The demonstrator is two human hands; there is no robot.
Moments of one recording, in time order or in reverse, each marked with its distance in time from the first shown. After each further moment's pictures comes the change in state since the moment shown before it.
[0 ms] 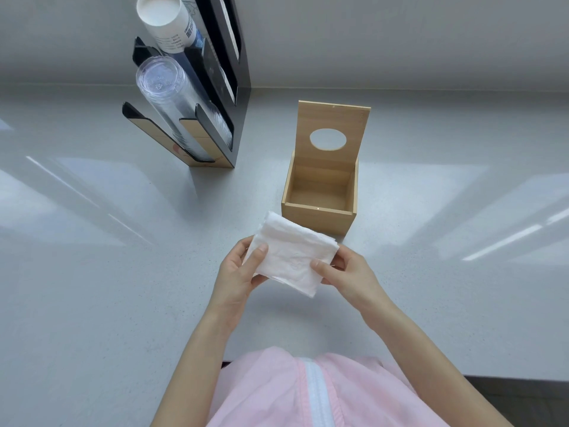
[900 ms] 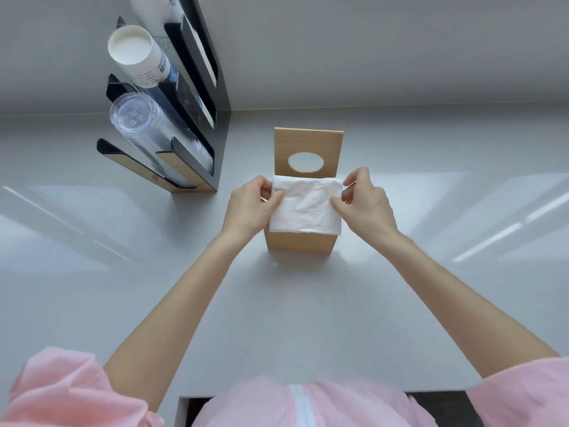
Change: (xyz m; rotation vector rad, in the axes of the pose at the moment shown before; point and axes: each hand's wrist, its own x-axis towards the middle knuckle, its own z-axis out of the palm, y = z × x) left_hand 0.103 0.074 0.061 0.931 0.060 0.358; right_hand 0.067 -0.078 -0.058 -0.596 0.403 -0.282
